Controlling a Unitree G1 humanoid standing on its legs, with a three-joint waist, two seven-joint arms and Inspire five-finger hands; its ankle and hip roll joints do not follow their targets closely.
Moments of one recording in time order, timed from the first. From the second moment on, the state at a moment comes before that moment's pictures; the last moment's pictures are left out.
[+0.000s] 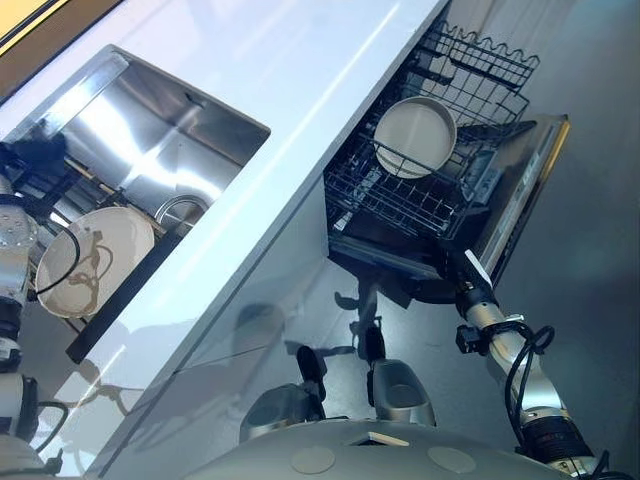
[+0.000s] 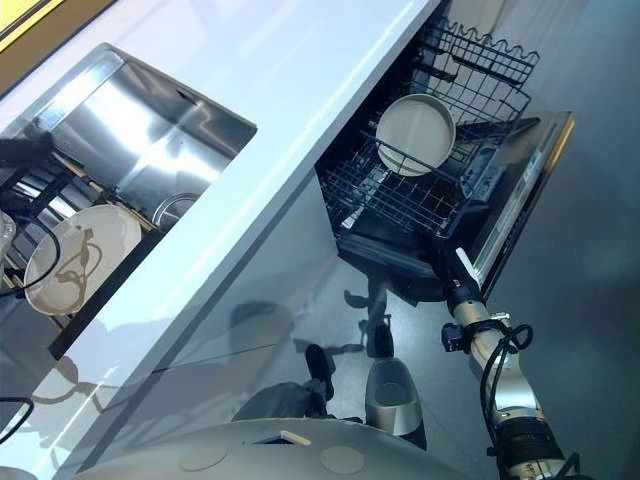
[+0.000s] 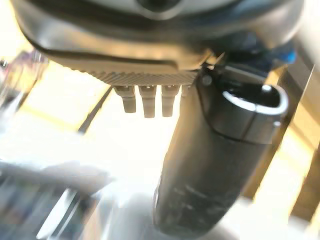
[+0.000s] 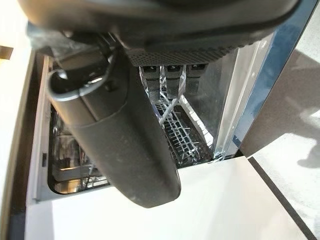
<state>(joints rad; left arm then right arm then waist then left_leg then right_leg) -0.38 1.00 0.11 0.54 -0.04 -0.11 0.55 0.15 -0.42 0.07 0.23 0.17 -0.14 0.09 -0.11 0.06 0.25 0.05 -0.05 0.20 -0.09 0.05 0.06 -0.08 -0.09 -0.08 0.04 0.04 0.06</state>
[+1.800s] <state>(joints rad) -0.37 1.03 -0.05 0.60 0.00 0.14 -0.35 0.14 -0.51 0.08 0.23 0.19 -0.15 0.10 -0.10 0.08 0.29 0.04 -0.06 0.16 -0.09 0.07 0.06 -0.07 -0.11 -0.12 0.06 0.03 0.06</state>
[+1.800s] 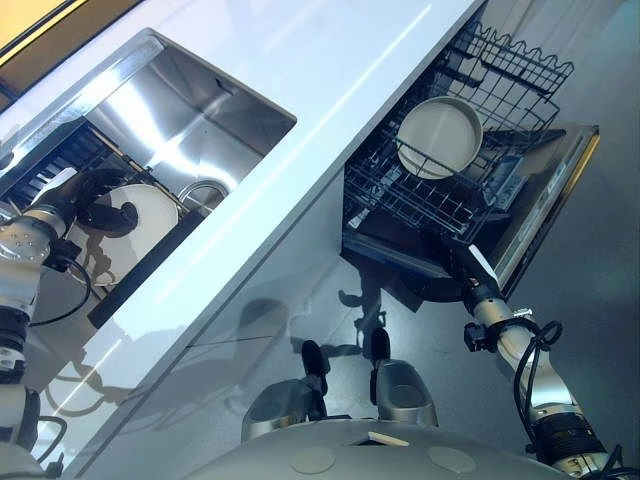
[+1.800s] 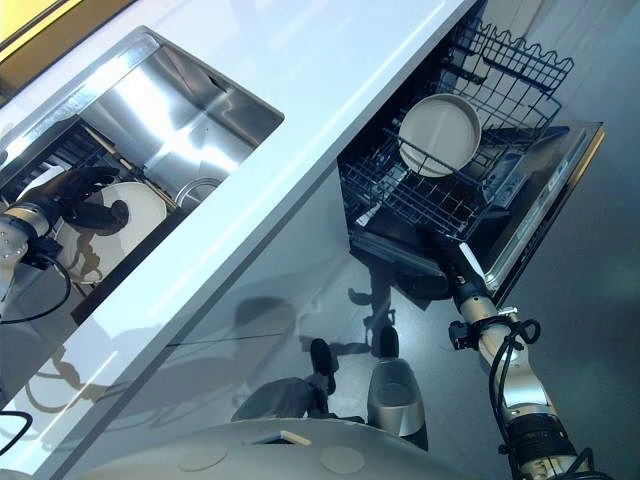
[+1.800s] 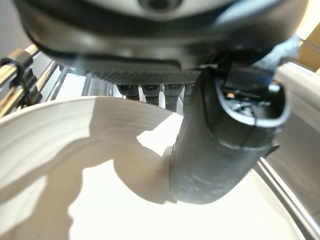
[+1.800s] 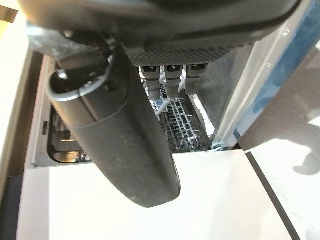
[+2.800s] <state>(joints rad) -0.14 0.85 0.32 0.27 -0.42 0.15 -0.28 0.11 -0.40 -0.02 0.23 0.21 -0.13 0.16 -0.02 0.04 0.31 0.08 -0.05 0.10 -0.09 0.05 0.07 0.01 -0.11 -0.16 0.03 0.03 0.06</state>
